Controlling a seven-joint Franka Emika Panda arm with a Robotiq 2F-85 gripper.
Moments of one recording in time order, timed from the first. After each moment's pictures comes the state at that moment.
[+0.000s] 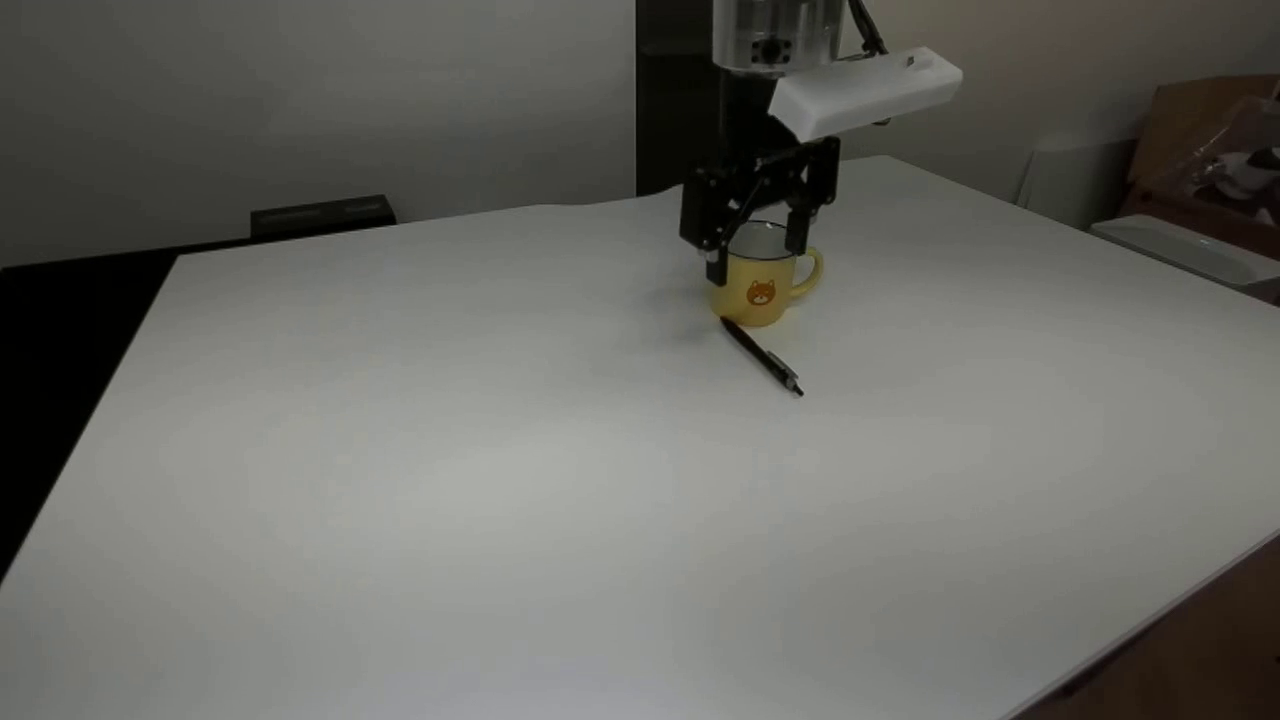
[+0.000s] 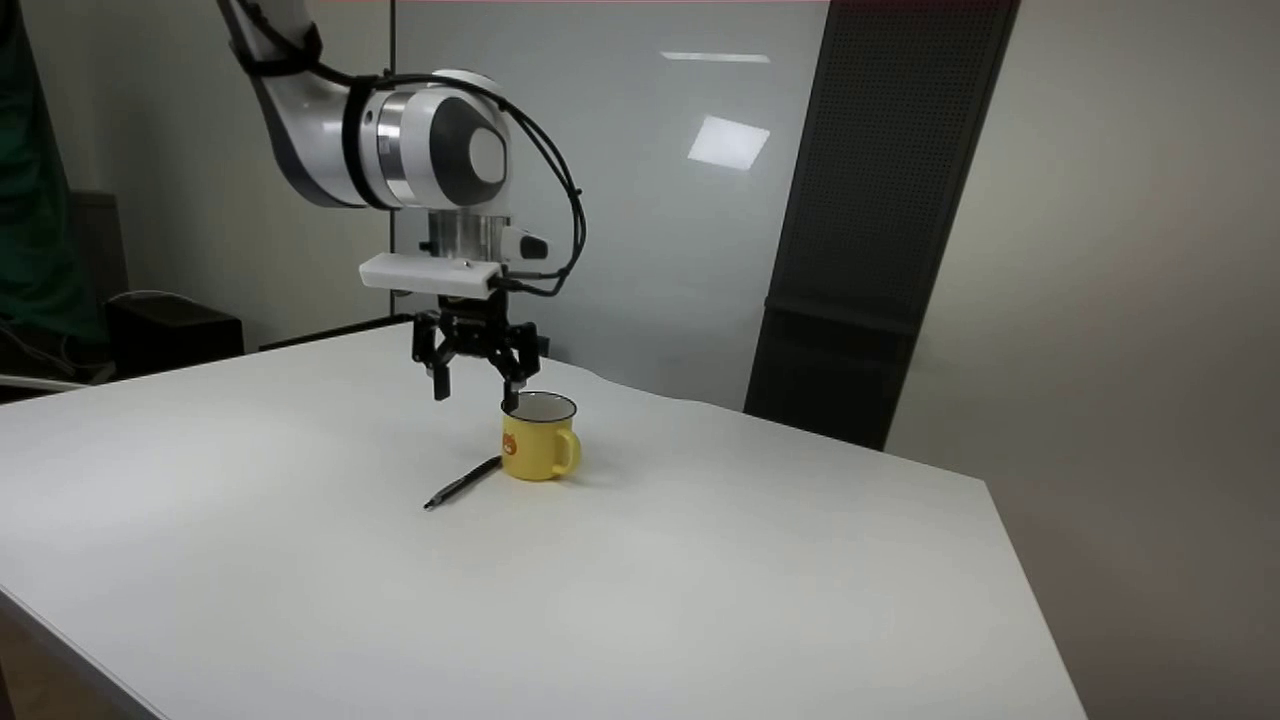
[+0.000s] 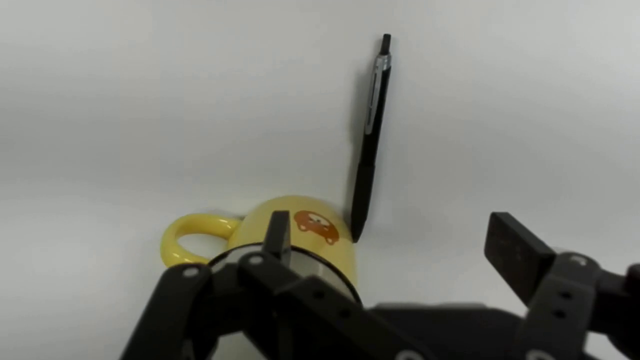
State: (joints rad) arm 0.11 0.55 0.00 -1.99 -0.13 2.55 0.14
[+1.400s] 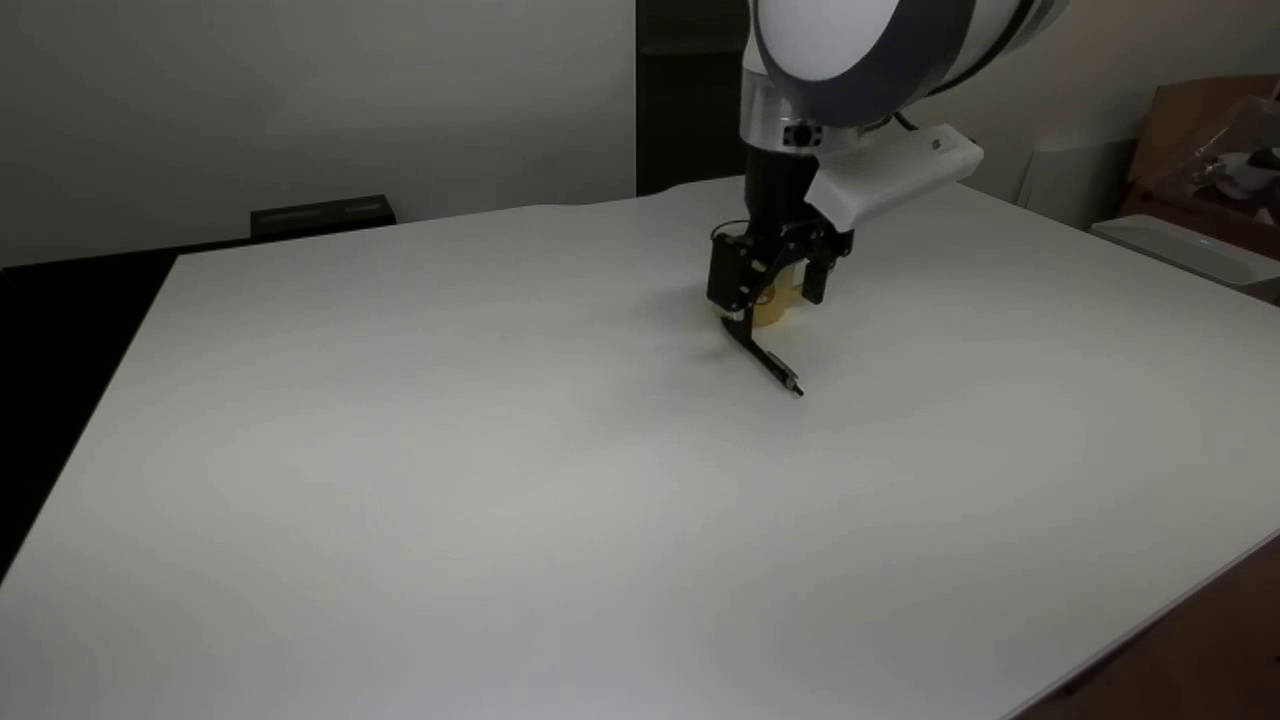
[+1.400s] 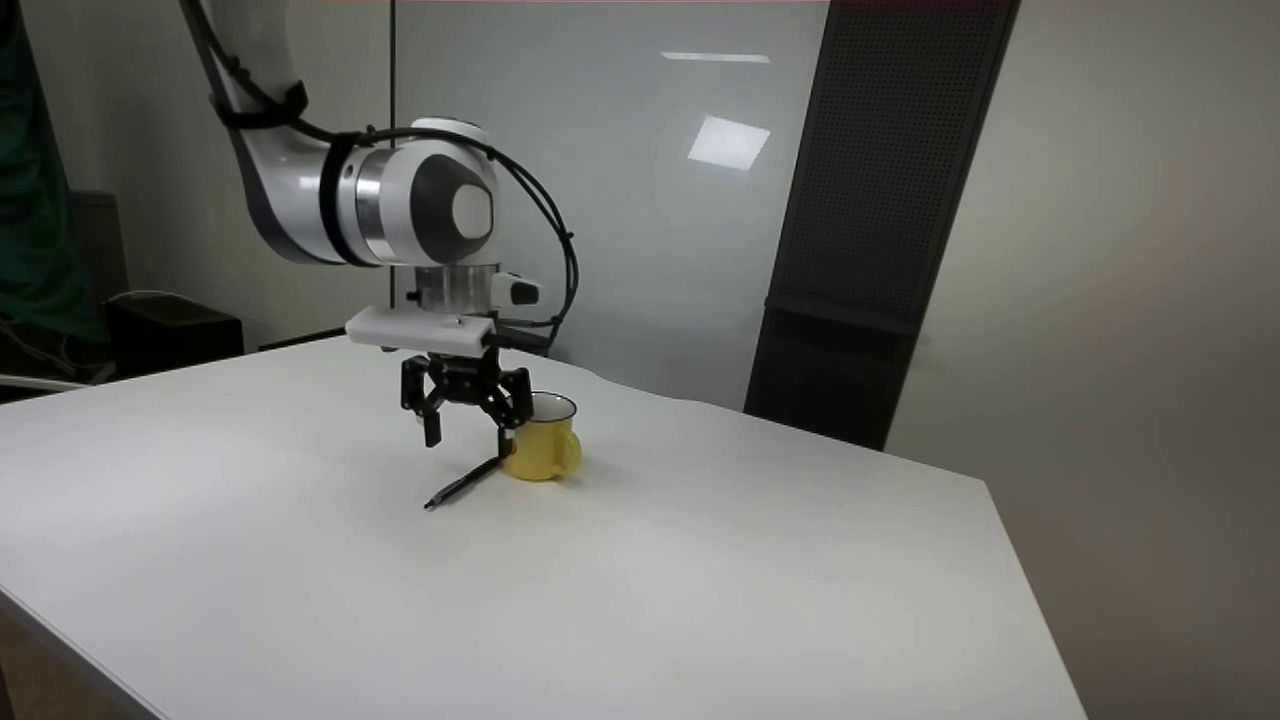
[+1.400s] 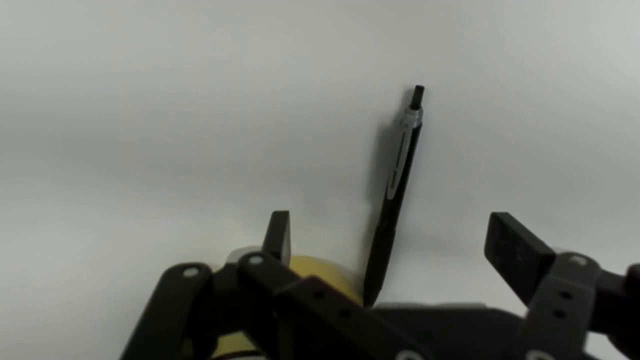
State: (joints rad) arm 0.15 0.59 -0.06 -2.09 -0.14 2.71 0.10
